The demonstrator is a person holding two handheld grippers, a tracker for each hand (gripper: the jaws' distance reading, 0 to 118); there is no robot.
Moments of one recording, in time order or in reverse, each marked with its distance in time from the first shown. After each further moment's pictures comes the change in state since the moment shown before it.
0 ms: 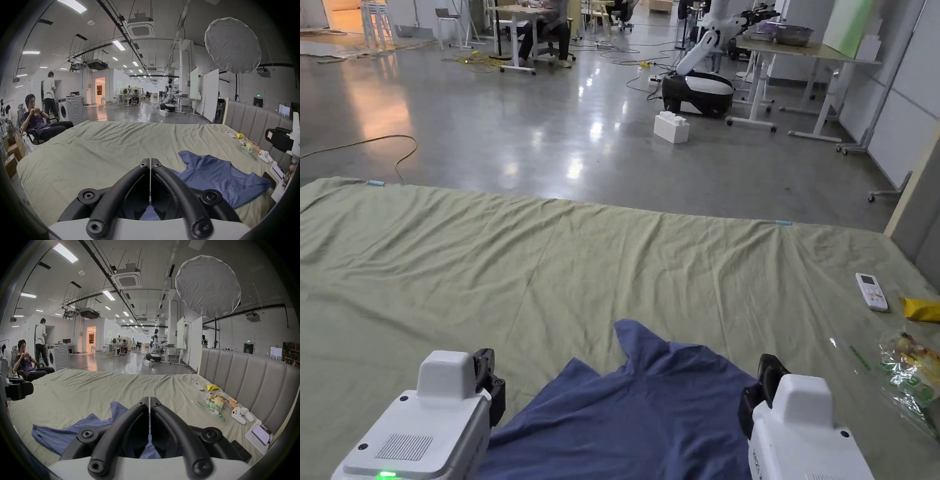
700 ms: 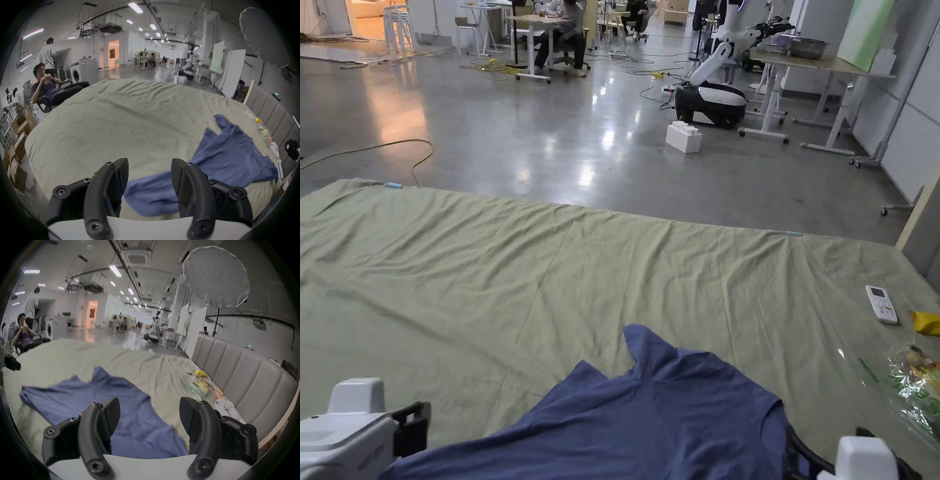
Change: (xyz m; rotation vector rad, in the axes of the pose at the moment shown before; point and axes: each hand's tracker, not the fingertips) left arm -0.105 -0.035 -0.018 -0.305 0.075 0.094; right arm 0.052 -0.032 0.015 -0.142 0.027 0.112
